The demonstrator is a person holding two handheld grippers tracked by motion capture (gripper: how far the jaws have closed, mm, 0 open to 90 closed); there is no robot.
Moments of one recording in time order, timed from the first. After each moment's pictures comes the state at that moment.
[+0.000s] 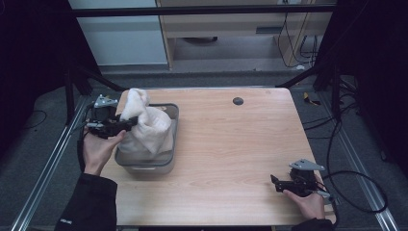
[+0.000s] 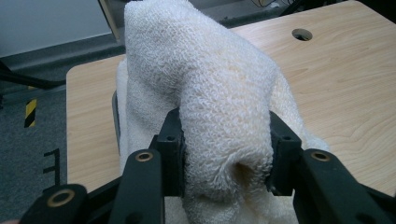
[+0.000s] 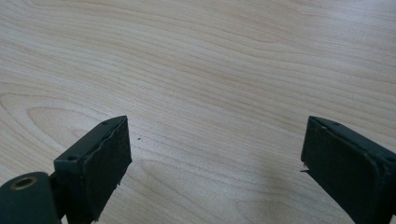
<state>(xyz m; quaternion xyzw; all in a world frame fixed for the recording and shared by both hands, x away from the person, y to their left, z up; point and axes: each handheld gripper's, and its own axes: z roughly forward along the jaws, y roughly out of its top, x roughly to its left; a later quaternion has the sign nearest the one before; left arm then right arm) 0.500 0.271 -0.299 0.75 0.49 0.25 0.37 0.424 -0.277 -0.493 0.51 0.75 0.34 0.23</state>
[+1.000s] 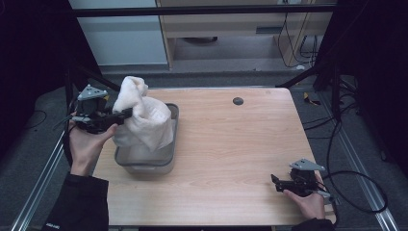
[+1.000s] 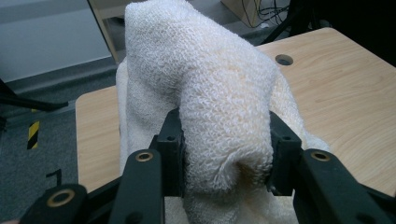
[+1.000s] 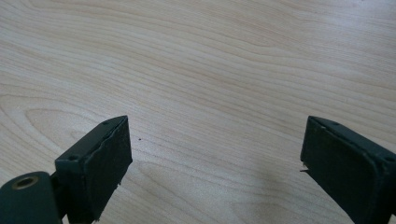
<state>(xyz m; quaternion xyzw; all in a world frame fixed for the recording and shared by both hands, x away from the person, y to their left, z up) 0.480 0.271 -0.252 0.74 0.47 0.27 0.40 0.424 -0.277 -0.492 0.51 0.75 0.34 0.24</state>
